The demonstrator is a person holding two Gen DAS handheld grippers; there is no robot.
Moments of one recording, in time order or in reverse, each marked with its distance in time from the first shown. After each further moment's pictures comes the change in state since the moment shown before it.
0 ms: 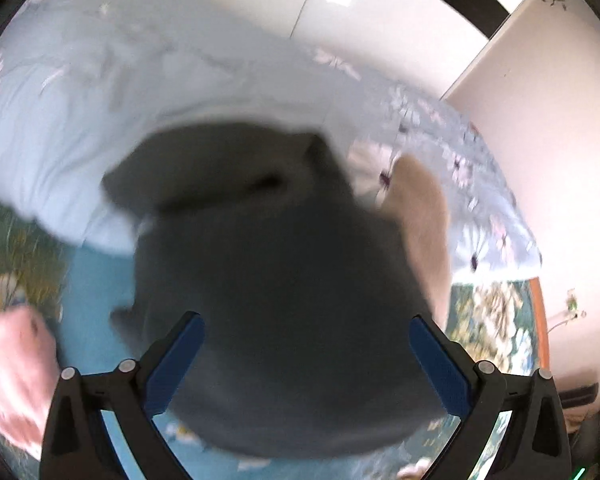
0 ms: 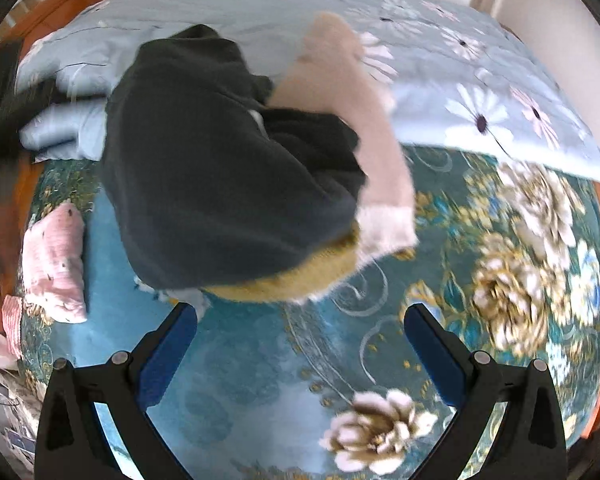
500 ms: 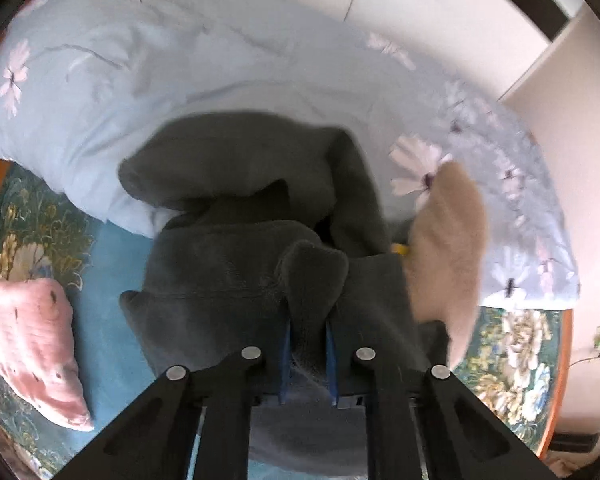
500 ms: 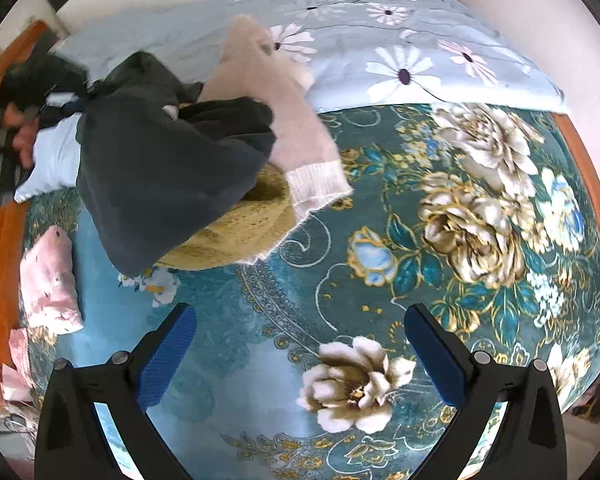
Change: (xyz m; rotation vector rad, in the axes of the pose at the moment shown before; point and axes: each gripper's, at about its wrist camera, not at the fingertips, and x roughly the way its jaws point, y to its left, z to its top) left arm 0.005 -0.021 0.003 -0.115 0.040 0.140; right arm -0.041 -0.076 -0.063 0.181 -0.037 0.030
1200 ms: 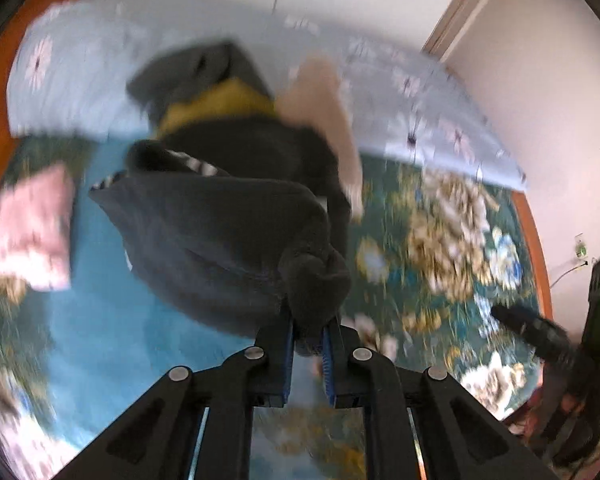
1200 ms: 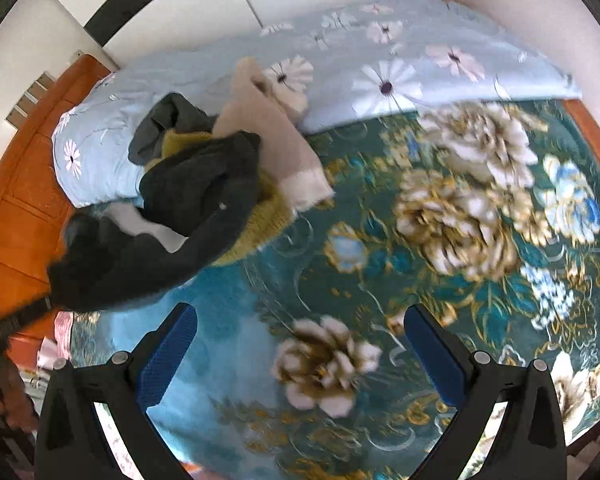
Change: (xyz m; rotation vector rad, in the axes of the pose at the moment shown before) left arm -0.134 -0.090 -0.340 0.149 0.068 -0.014; right arm -0.059 -0.130 -0.047 -0.037 -0.056 0.231
